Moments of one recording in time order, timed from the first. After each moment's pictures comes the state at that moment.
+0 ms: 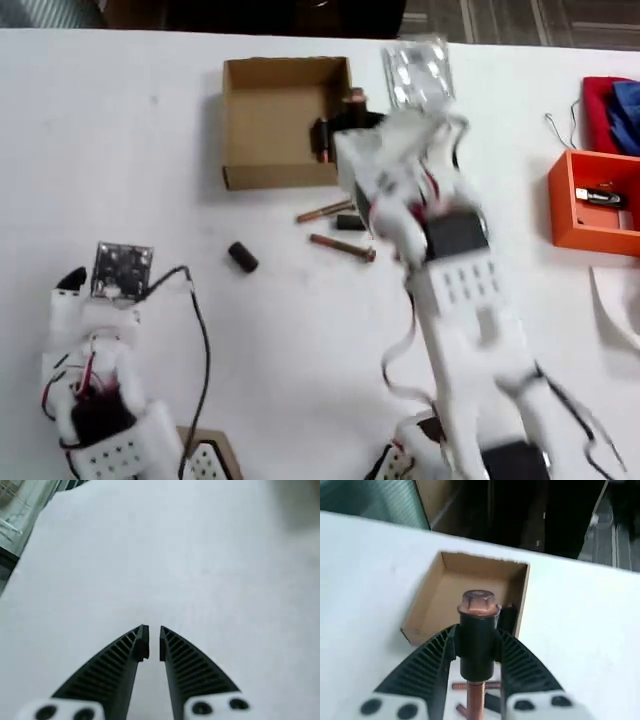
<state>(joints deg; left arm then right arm) -32.8 -102.9 94.2 48.7 -27.7 -20.3 -21.1 8.0 53.6 -0.5</state>
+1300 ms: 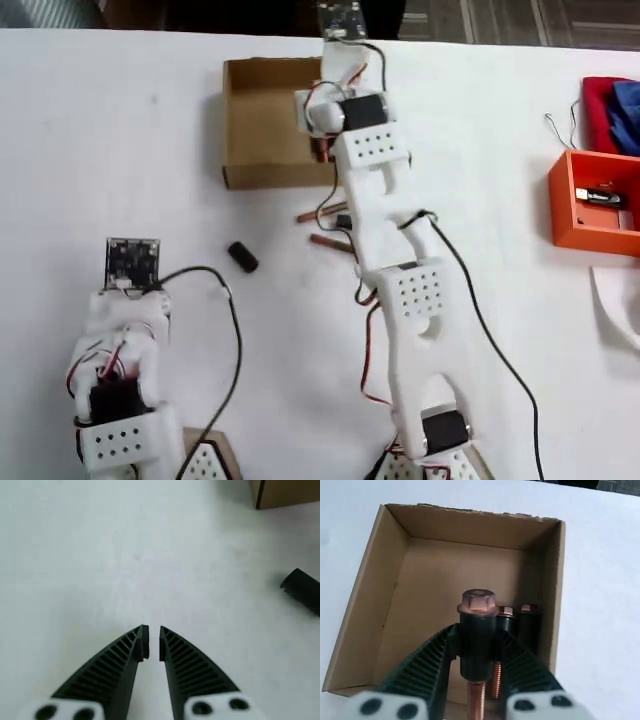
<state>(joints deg) -21.3 -96.0 95.9 48.5 -13.8 -20.4 57.9 -72.4 68.8 -4.3</state>
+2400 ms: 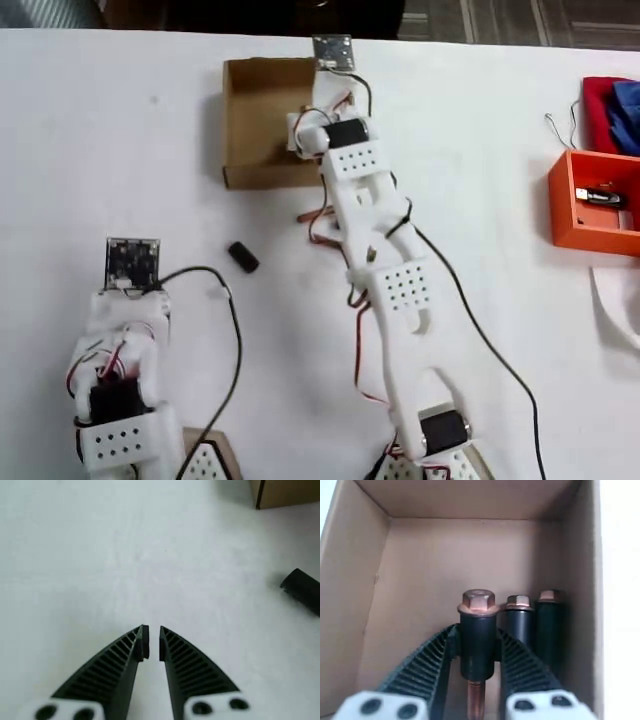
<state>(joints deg) -21.3 -96.0 95.9 48.5 -13.8 -21.5 67.9 -72.4 60.6 -10.0</state>
